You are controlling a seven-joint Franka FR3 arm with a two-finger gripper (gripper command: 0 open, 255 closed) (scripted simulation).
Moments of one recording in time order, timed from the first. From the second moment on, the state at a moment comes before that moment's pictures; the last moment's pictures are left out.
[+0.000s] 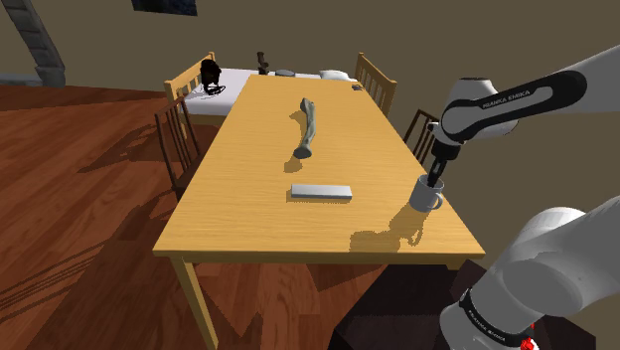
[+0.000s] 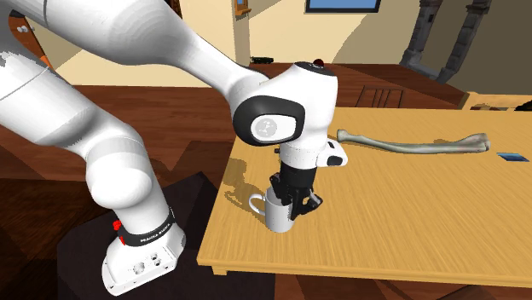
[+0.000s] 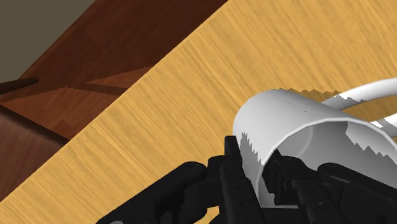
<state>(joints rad) -0.11 -0.43 -0.64 -2.65 -0.34 2.22 -0.62</state>
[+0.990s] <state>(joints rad) -0.12 -0.50 -0.60 -2.60 -0.34 2.10 -0.62</state>
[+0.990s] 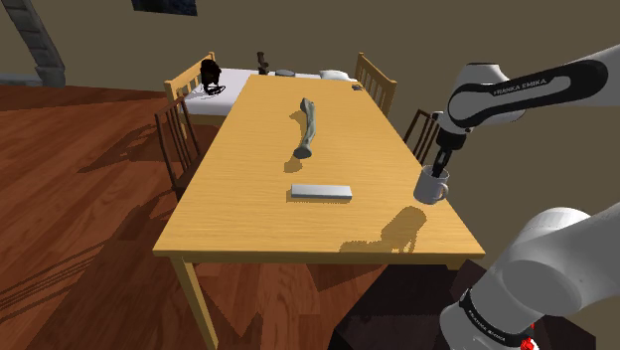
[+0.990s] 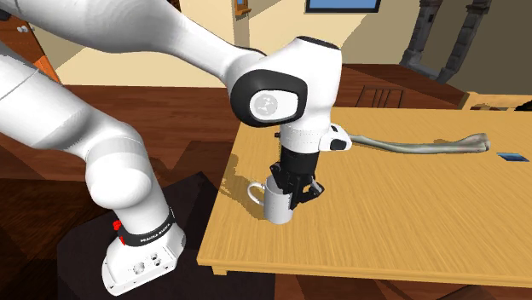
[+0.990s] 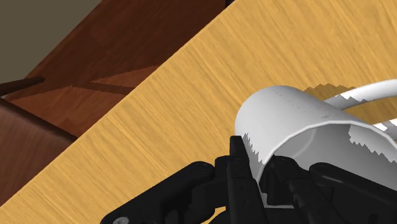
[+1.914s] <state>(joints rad) -0.12 -0.58 -0.54 -2.47 -0.32 1.89 -0.61</state>
